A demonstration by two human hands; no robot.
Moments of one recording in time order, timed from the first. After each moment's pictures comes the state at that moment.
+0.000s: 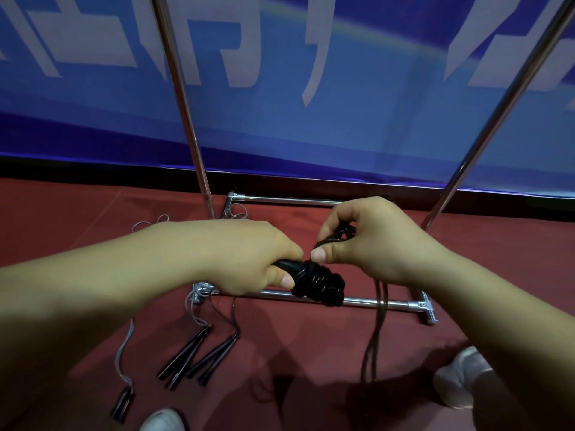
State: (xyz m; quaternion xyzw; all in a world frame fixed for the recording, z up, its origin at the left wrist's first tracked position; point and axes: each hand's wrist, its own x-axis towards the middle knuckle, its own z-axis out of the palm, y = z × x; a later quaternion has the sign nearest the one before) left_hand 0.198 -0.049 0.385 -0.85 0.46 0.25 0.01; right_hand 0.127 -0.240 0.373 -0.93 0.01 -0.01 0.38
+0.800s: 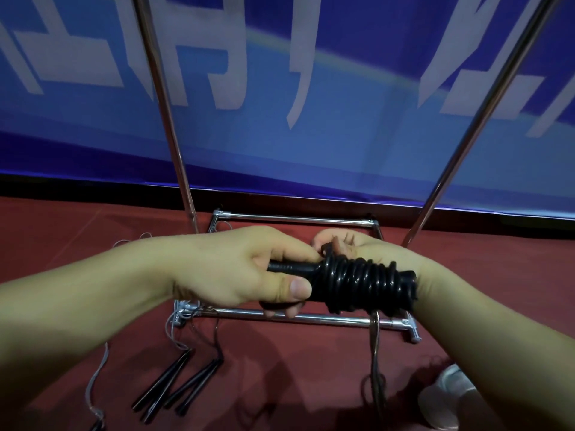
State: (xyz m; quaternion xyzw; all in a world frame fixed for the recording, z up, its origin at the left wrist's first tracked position) left_hand 0.193 -0.050 0.399 -0.66 0.48 0.42 -0.39; right_hand 0.138 -0.280 0.337 -0.58 -0.02 0.24 0.78
